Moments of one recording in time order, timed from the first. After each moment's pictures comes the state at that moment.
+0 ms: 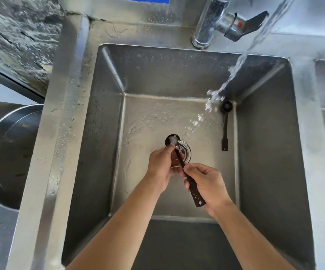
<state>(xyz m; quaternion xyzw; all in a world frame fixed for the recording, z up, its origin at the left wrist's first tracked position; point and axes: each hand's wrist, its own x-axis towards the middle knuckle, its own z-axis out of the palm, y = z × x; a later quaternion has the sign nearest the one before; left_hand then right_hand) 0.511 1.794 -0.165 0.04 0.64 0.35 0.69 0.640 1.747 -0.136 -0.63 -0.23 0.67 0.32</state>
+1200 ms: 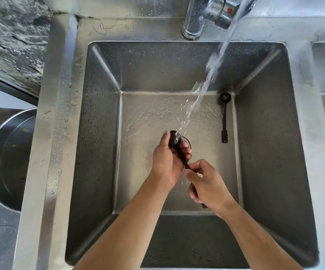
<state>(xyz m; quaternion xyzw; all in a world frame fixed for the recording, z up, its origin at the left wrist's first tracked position) 0.529 1.793 -0.151 -0.08 0.46 0.46 0.76 0.654 1.728 -0.140 -0.64 -0.31 0.67 0.21</state>
